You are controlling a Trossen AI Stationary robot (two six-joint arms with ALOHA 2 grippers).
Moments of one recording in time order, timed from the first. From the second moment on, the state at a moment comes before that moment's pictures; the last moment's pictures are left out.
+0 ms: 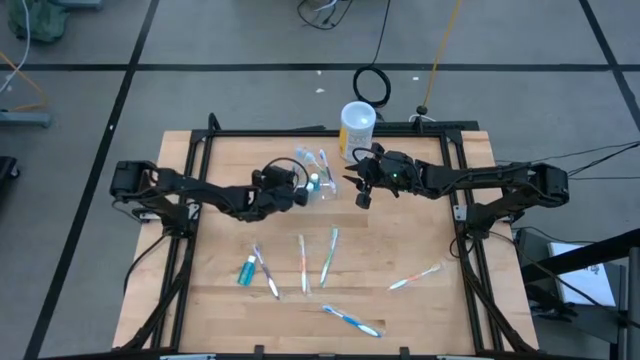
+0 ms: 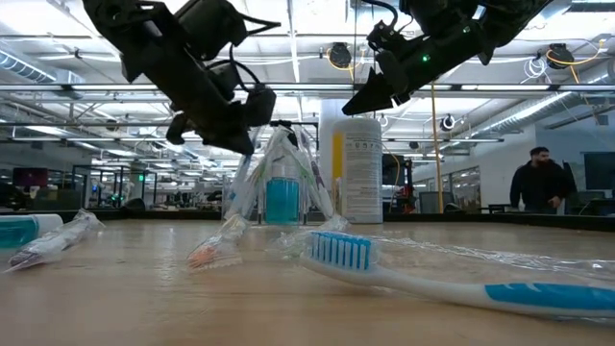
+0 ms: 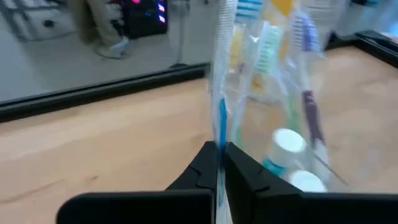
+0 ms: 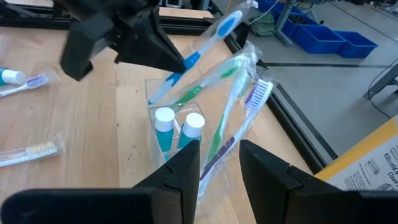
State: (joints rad) left arm 0.03 1.55 0.75 0.11 -0.85 -0.71; right arm -0.23 1.34 0.78 0.16 0.13 -0.14
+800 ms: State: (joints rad) left arm 0.08 1.54 0.75 -0.03 -0.71 -0.75; right arm -0.23 1.34 0.78 0.14 0.13 -0.14
